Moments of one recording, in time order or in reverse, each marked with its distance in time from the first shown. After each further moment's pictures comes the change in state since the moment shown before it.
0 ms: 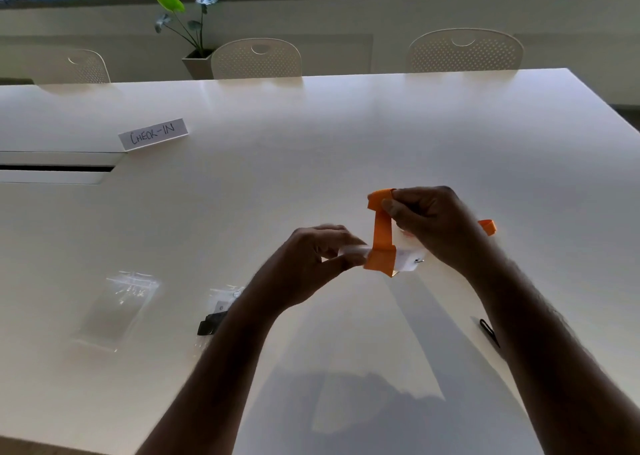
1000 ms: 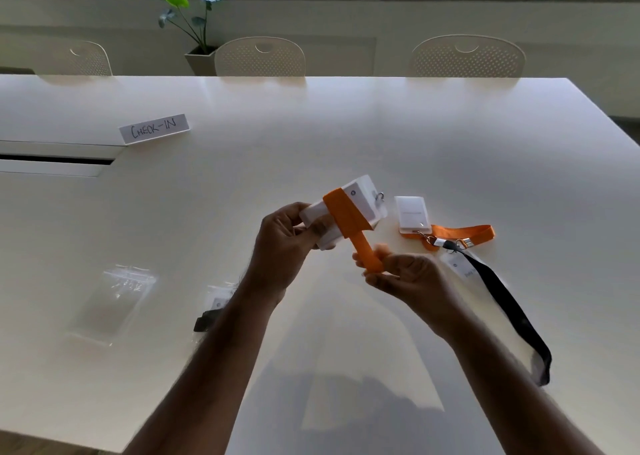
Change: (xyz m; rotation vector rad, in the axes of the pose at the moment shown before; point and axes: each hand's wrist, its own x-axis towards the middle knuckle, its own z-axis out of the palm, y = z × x) left_hand -0.002 -0.013 -0.001 -0.397 0.482 -0.308; right_hand -0.058 0.054 0.054 0.439 -0.157 0.122
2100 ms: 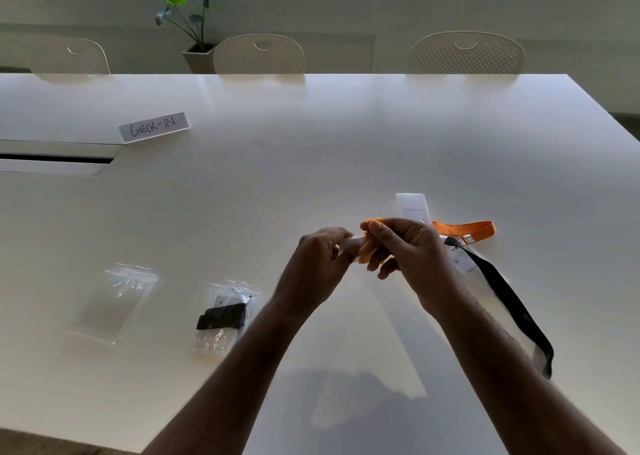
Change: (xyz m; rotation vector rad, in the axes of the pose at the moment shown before) left_hand -0.014 -0.019 0.028 0.471 -0.166 0.161; right_hand 0.028 -0.031 0.011 0.116 0.184 0.038
